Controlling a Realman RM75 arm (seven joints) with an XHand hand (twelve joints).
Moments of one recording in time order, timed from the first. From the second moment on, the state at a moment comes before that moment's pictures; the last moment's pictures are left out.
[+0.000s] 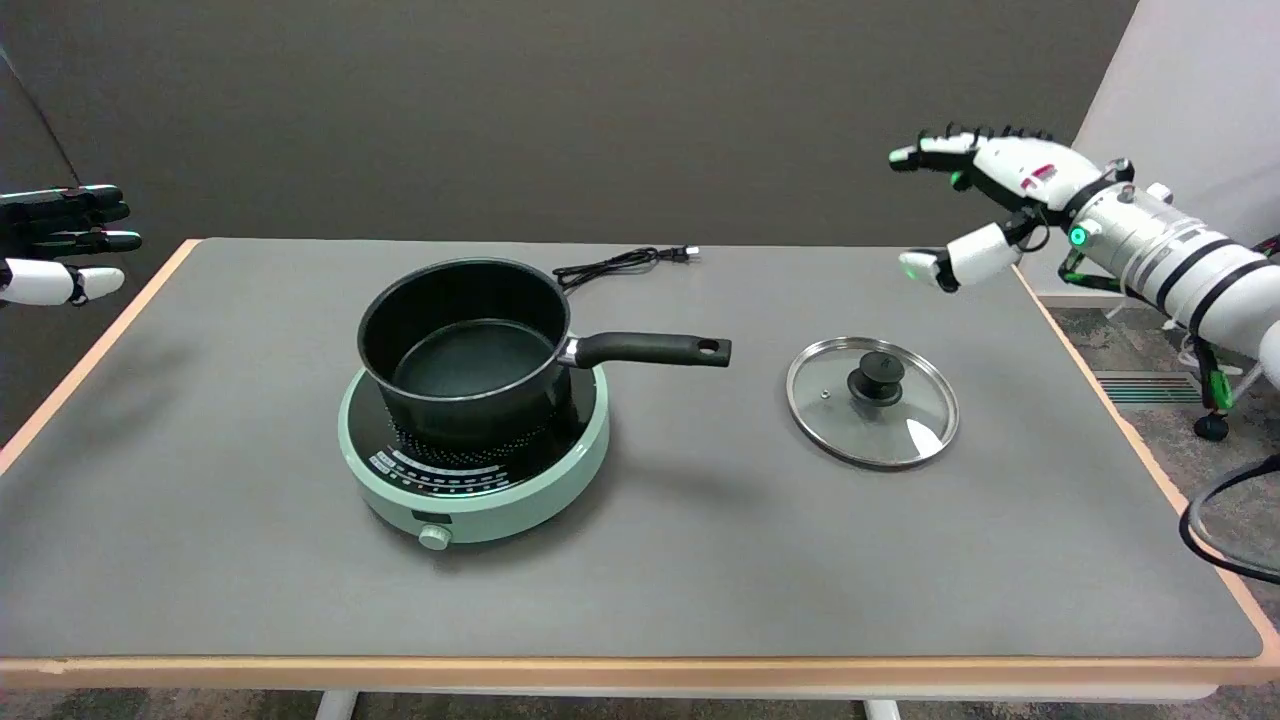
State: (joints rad) arm -0.08 -0.70 -1.18 1.63 1.46 -0.29 -0.44
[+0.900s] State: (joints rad) arm 0.00 -0.89 -1.22 1.84 1.55 -0.23 -0.46
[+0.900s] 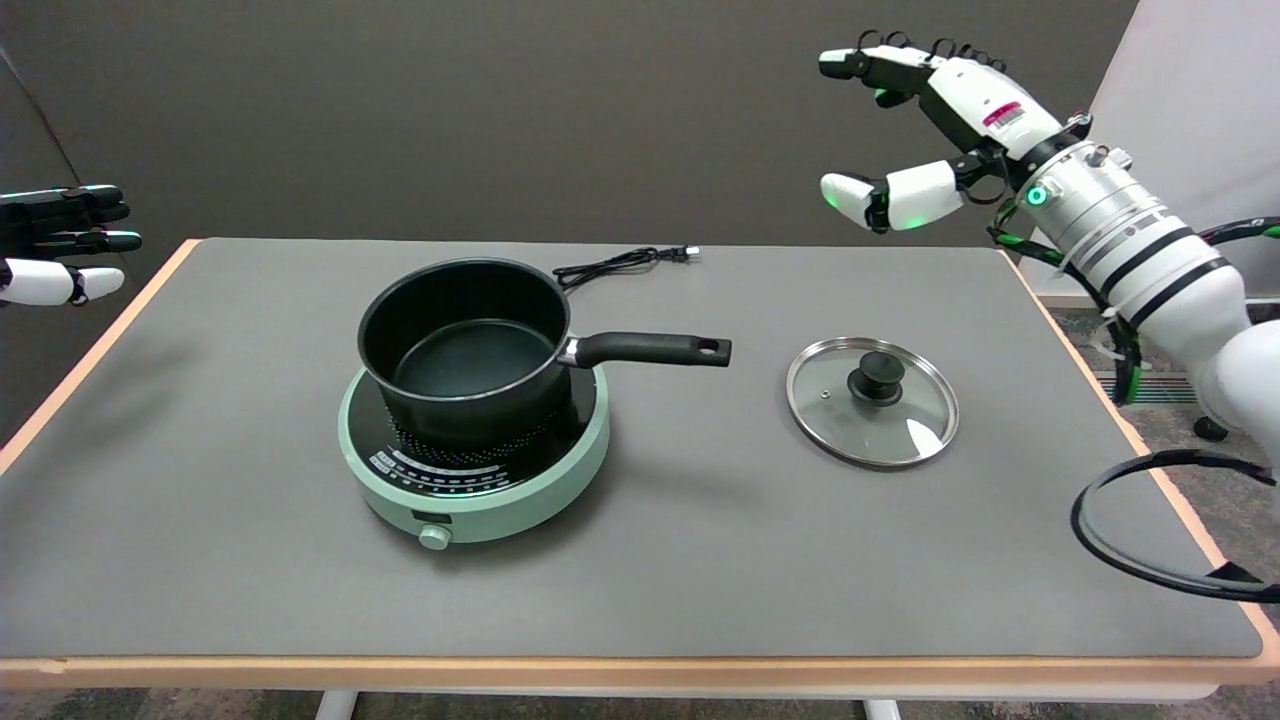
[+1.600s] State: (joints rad) arm 0.10 -1.15 -1.43 1.86 1.35 0.00 -0.83
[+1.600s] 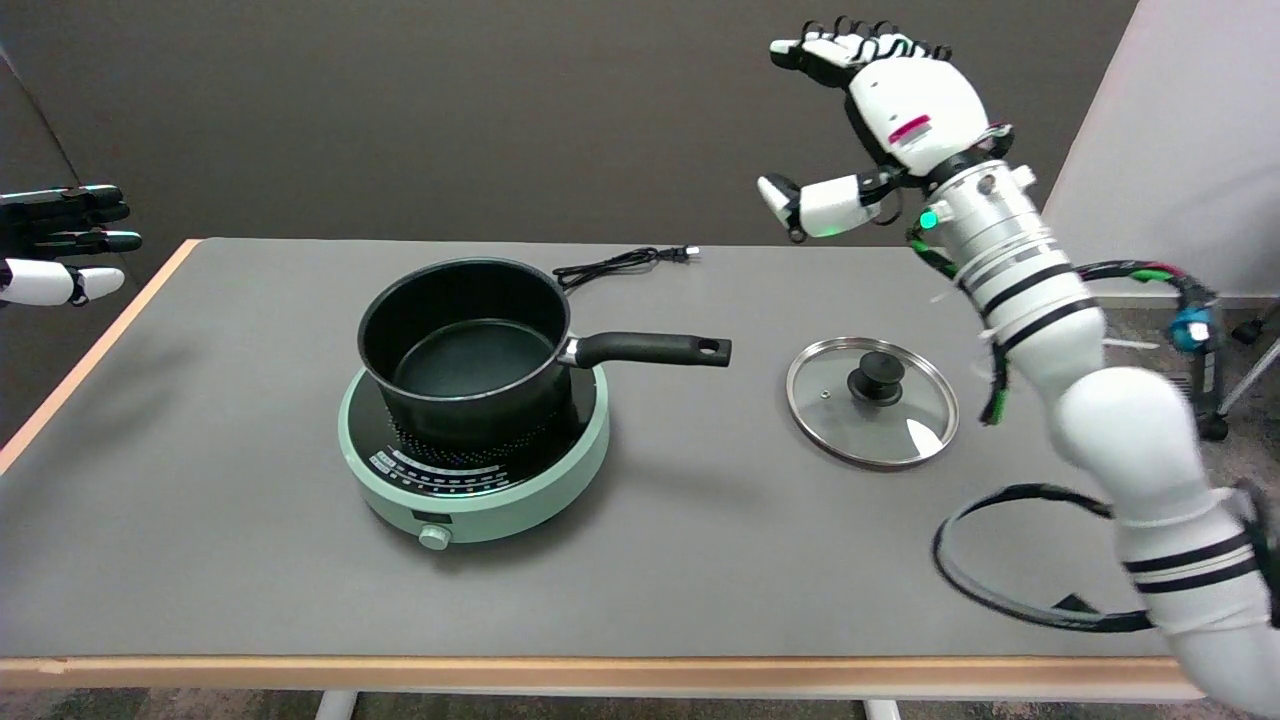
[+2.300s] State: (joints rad) arm 0.10 -1.34 -1.74 1.87 0.99 0.35 -1.00
